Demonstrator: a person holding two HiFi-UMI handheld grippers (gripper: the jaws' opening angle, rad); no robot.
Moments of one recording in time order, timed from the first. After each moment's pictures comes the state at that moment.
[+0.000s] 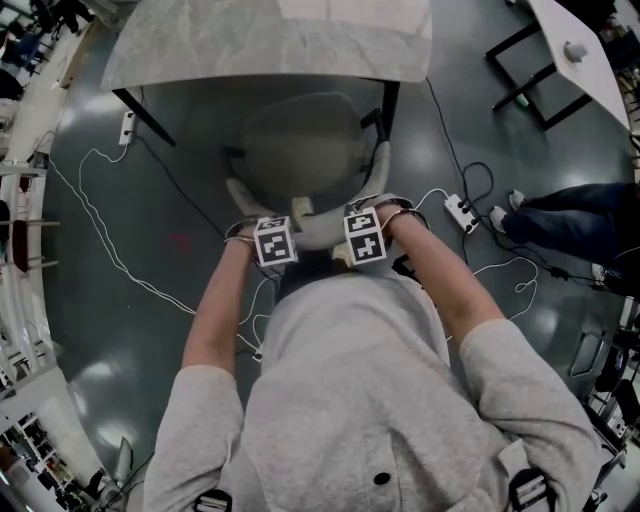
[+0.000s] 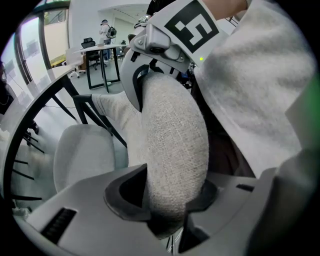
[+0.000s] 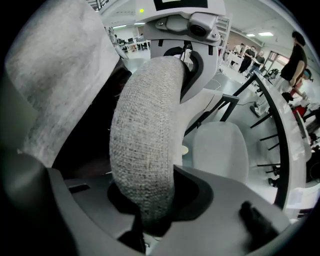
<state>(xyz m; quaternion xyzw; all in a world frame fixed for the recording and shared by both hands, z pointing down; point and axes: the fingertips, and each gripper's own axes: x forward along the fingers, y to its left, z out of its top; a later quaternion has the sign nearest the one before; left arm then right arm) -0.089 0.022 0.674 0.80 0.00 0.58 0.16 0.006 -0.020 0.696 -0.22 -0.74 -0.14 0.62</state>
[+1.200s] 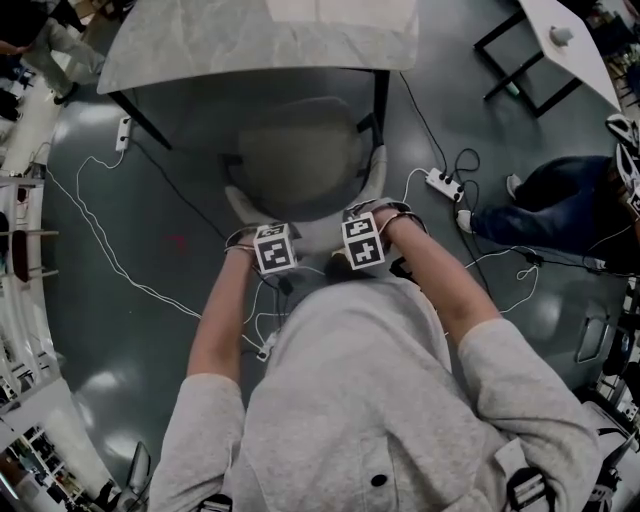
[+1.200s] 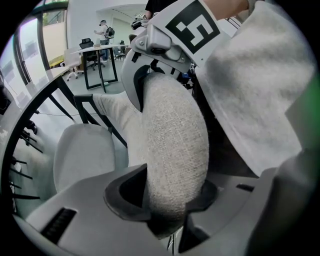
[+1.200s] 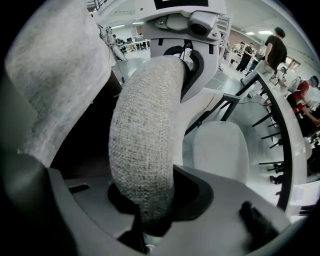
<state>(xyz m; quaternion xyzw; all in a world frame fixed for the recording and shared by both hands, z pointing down) -0.078 0.069 0.673 0.80 0.01 0.57 0.16 0.018 0.029 0.695 -0.22 -0.74 -0.14 0.63</state>
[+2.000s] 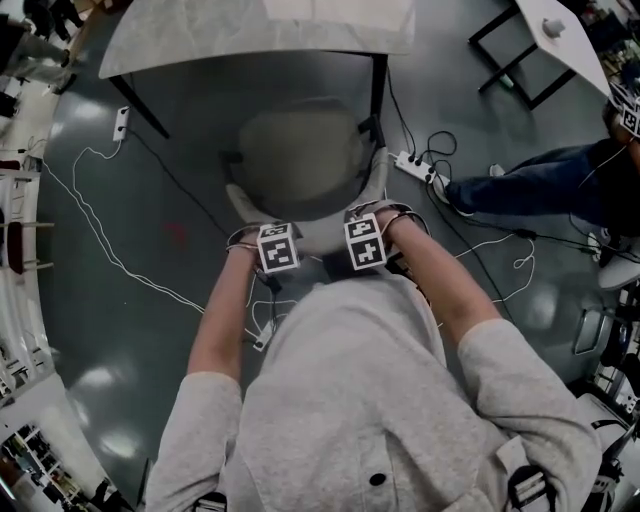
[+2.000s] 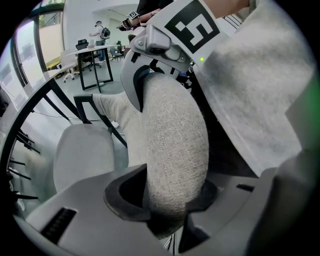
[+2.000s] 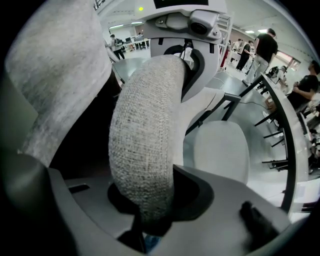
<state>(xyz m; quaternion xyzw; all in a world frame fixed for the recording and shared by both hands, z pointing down) -0.071 0.135 0.670 0.80 0.01 0.57 0.16 0.027 0.098 0.692 -0.21 -0.73 -0.13 0.63</state>
